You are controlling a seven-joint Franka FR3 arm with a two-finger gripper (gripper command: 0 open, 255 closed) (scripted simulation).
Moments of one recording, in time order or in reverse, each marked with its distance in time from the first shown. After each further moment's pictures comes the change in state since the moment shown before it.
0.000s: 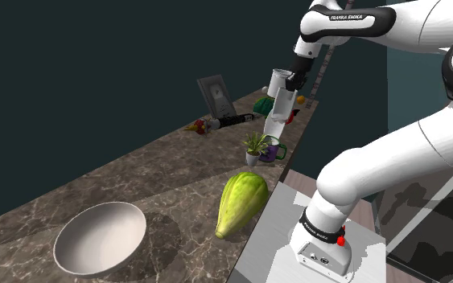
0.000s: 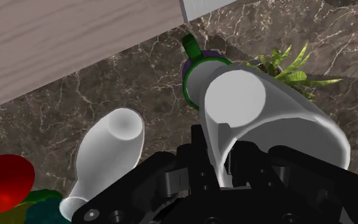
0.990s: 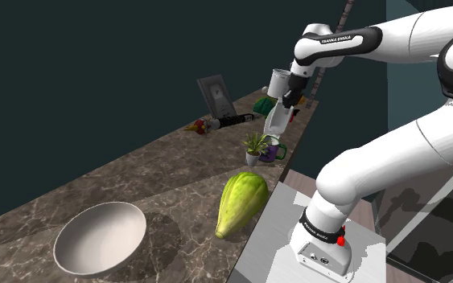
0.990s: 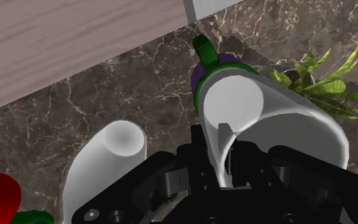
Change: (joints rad) arm -0.014 0.021 -0.057 -0.159 -0.031 0.184 -0.021
